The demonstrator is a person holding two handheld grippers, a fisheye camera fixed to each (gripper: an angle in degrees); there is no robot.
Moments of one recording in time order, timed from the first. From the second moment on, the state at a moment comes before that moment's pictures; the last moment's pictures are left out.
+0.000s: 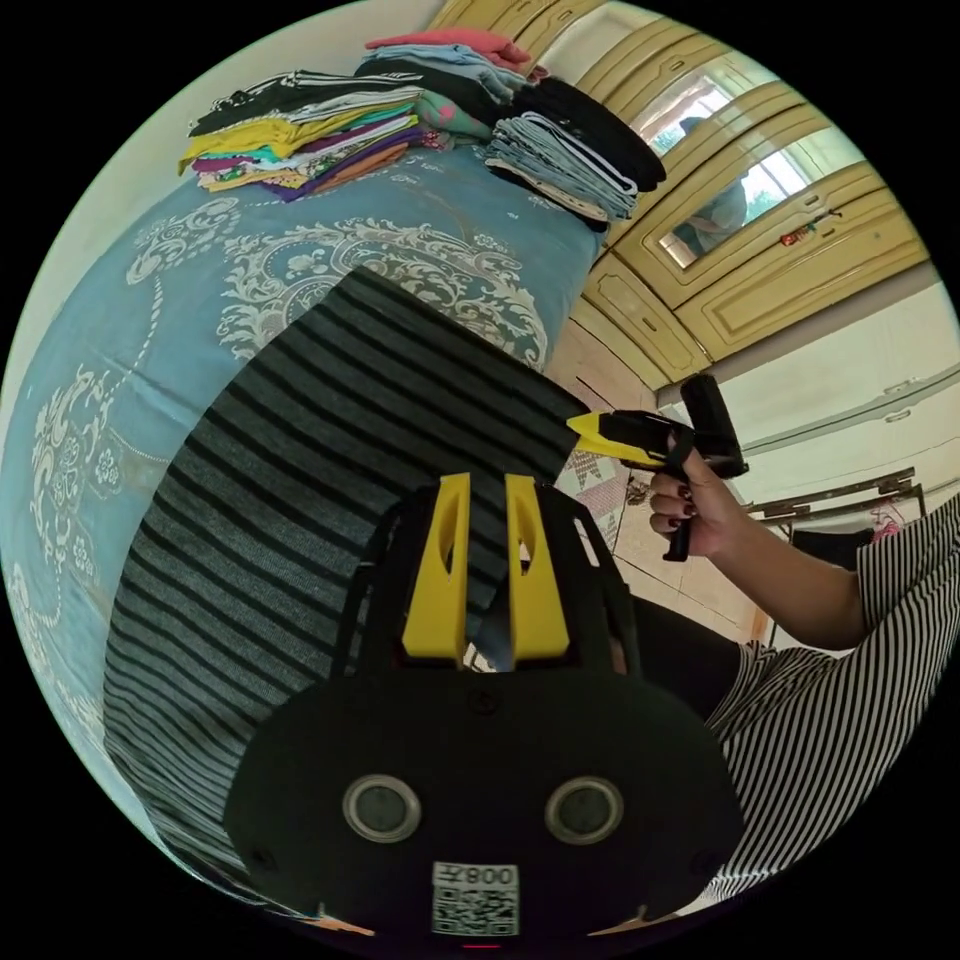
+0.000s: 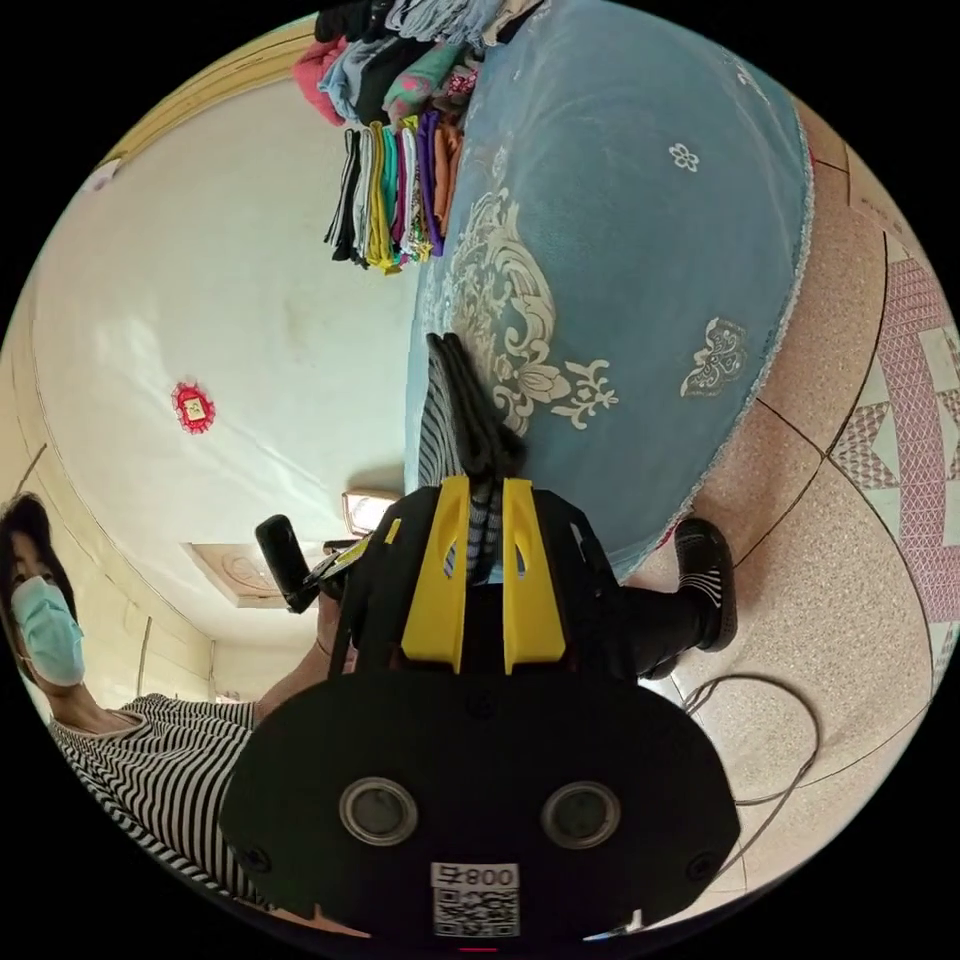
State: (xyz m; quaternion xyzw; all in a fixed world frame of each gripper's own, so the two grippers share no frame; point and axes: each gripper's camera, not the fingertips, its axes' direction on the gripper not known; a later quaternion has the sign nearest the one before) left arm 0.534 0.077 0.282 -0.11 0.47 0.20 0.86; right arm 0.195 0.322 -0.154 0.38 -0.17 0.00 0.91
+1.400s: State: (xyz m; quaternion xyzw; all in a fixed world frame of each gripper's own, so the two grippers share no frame) left arm 0.204 0.250 0.357 -0.12 0.46 -0.09 0.88; right arm -0.201 0.289 0.097 0.18 0.02 -0.46 0.87
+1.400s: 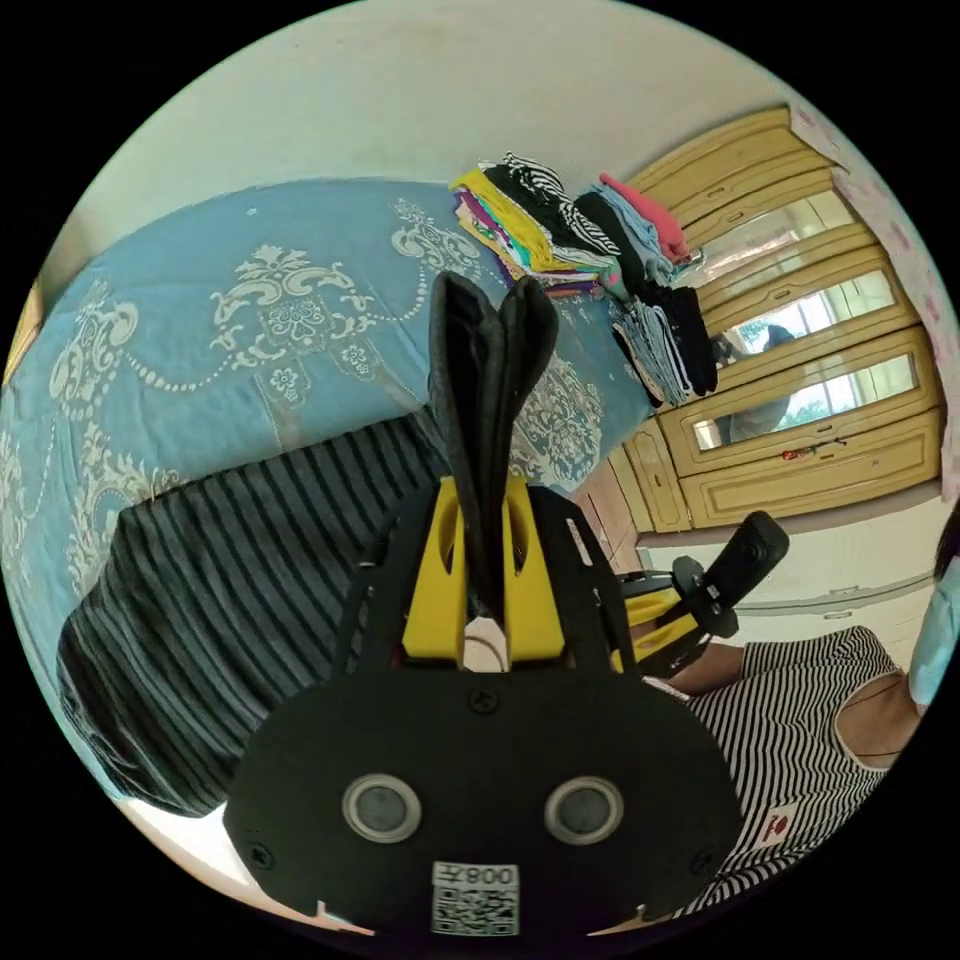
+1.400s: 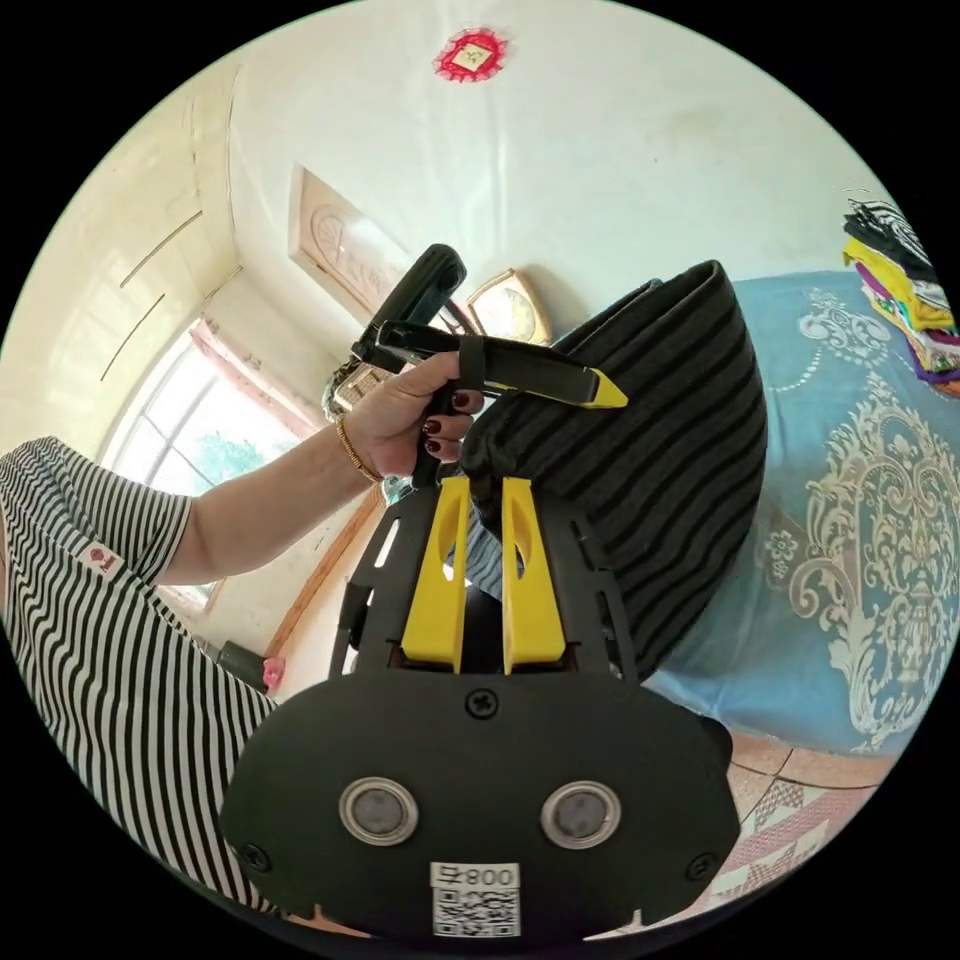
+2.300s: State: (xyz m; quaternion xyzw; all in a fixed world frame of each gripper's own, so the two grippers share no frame) left arm 0.006 0.690 0.515 -0.12 0.45 -0.31 0.83; right arm -0.331 0.133 0.334 -0.08 0.01 -0.43 0.90
